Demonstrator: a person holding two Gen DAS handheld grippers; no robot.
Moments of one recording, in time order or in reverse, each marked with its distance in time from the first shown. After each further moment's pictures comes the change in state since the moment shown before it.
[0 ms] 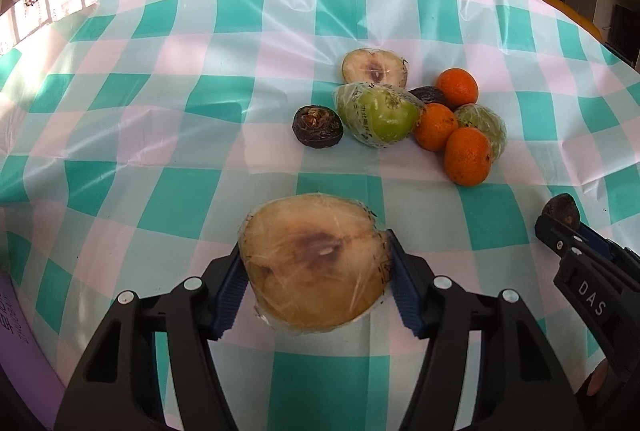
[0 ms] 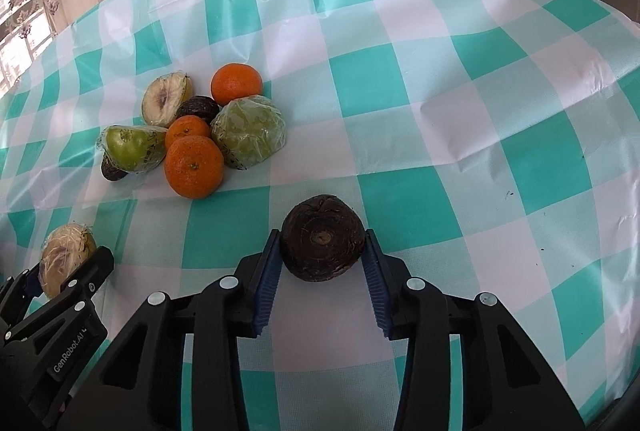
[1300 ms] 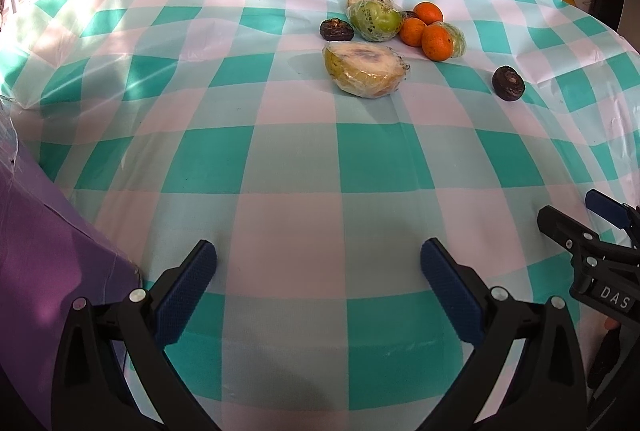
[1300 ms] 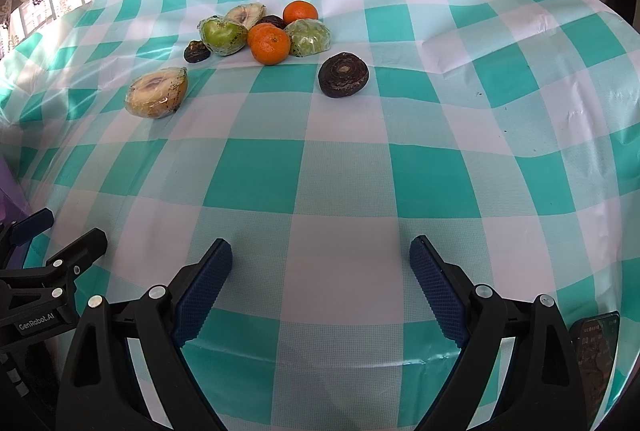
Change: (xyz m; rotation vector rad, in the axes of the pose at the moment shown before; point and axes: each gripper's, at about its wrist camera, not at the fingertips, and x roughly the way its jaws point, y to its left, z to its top) left arm -0.076 0.041 -0.106 0.072 0.078 -0.046; right arm -0.074 -0.001 -0.107 -0.194 0.069 0.042
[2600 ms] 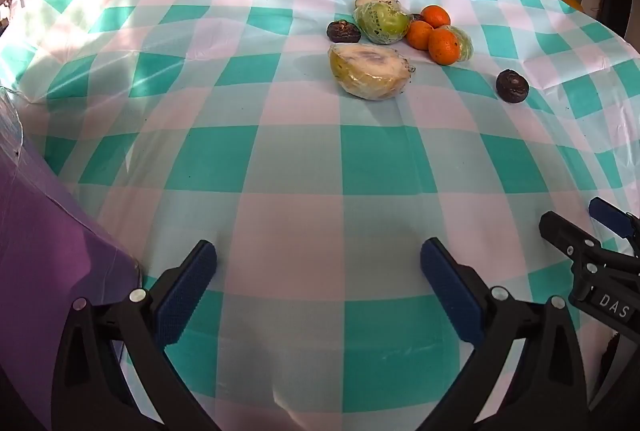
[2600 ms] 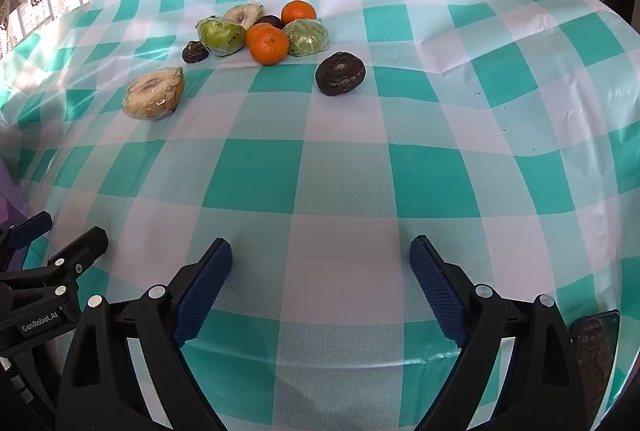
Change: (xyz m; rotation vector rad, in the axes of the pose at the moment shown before) left arm -0.002 0.001 -0.001 -0.026 -0.027 0.013; right arm 0.001 0.001 0.001 0.016 -0.001 -0.011
